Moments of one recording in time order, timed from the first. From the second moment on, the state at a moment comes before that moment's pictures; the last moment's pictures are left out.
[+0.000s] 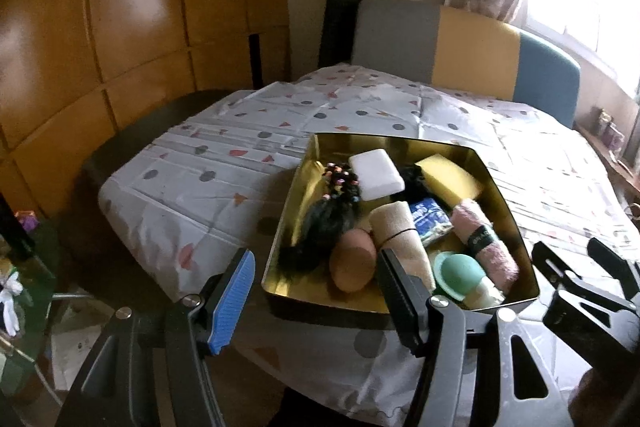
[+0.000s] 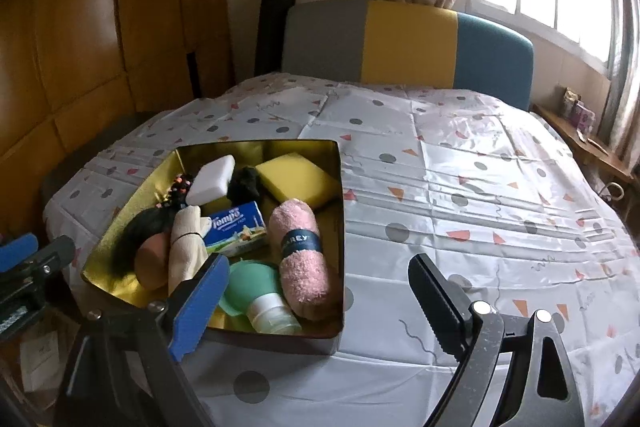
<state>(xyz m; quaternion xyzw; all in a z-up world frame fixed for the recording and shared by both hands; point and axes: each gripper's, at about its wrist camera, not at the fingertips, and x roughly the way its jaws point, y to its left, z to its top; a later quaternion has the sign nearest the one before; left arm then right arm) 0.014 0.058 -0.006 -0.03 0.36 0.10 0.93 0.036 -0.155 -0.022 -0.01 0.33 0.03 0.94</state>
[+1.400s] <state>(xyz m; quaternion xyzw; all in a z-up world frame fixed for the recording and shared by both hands) 0.009 0.059 -0.007 -0.03 0.35 0.12 0.93 0.034 -0.148 -0.022 -0.02 0.33 0.04 0.94</state>
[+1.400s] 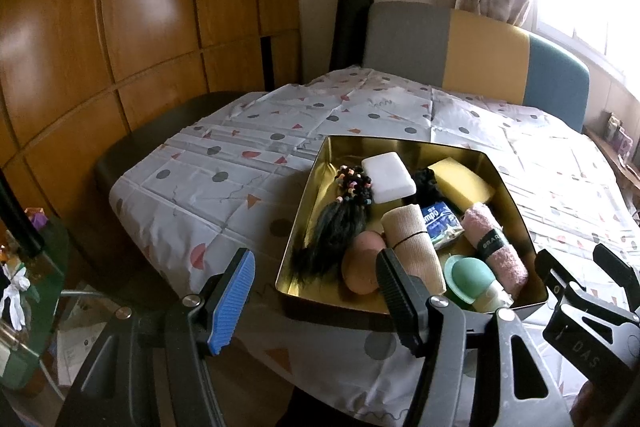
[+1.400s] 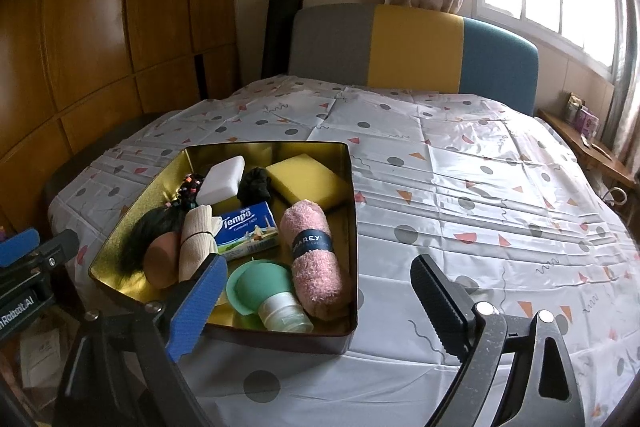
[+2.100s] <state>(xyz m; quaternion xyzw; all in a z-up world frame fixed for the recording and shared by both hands) 0.010 0.060 -0.007 -0.04 0.36 0.12 0.93 0.034 -0.147 -0.022 -0.01 0.33 0.04 0.94</state>
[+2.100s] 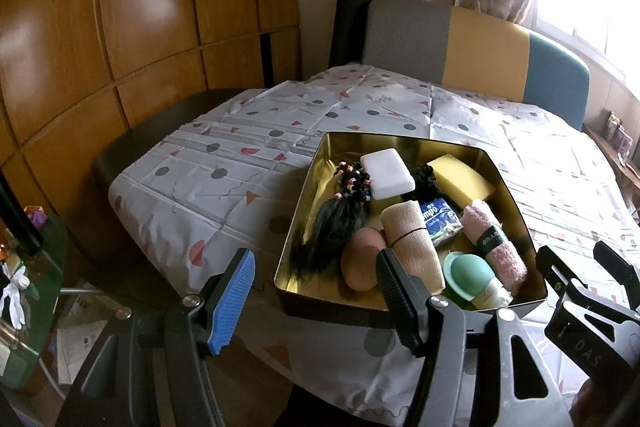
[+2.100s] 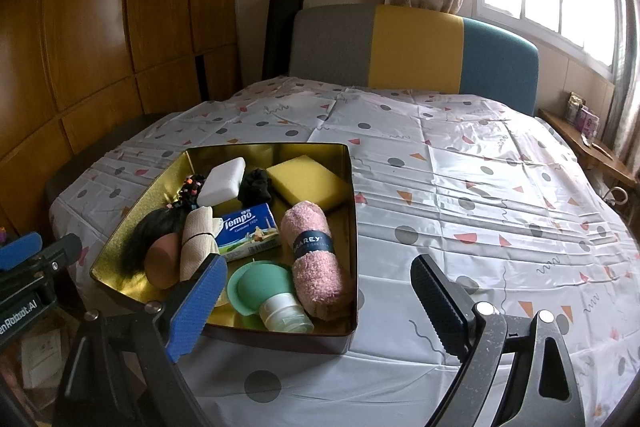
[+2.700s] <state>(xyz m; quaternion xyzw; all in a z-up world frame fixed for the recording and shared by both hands) 0.009 0.055 -0.004 -0.03 0.35 0.12 0.93 0.035 -0.145 -0.021 -0.02 0.33 0.04 0.94</state>
